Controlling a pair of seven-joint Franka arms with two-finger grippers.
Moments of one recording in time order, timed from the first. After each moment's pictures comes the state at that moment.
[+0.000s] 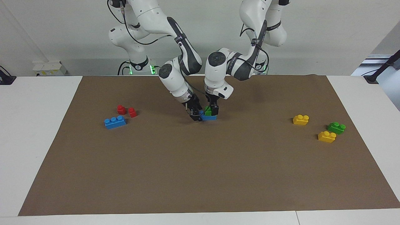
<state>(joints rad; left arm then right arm) -0.74 0.18 0.00 -2.07 -0.03 2.24 -2.38 0.62 0.24 0.03 -2.22 0.77 2.68 1.59</state>
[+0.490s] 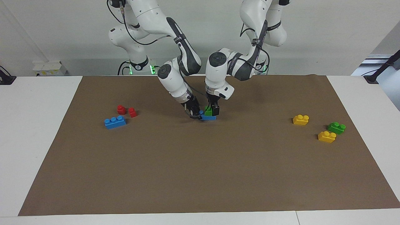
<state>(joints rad) -0.74 0.18 0.01 -2.07 -0.03 2.24 -2.38 0.62 0.24 0.02 -2.22 0.77 2.68 1.56</state>
